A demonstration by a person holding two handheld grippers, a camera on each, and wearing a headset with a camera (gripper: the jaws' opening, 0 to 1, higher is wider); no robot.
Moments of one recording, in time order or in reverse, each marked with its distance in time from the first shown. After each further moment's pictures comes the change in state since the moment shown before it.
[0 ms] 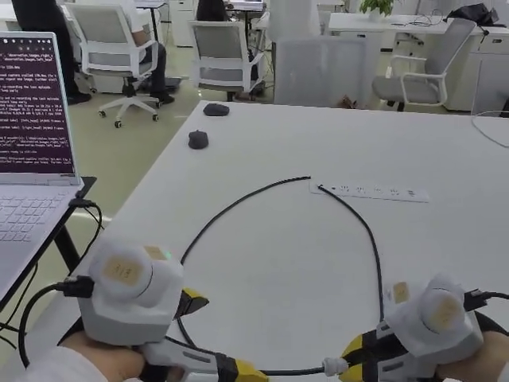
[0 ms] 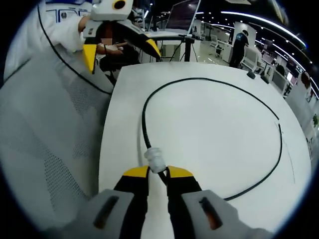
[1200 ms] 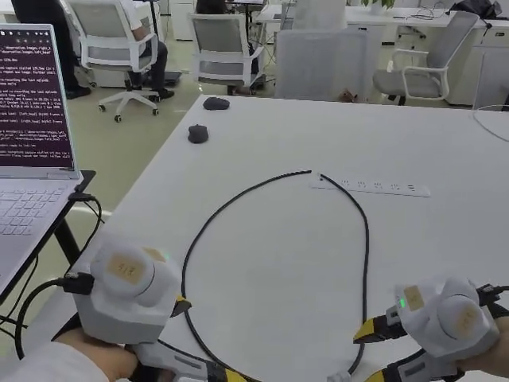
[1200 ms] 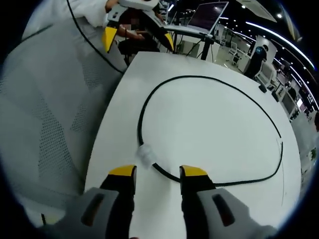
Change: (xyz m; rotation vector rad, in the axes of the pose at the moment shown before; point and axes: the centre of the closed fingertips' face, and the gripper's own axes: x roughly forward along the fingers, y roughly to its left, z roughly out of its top) left arm -0.003 0.007 -0.032 -0.051 0.131 0.025; right arm 0.009 -0.005 -0.039 -0.213 0.088 0.068
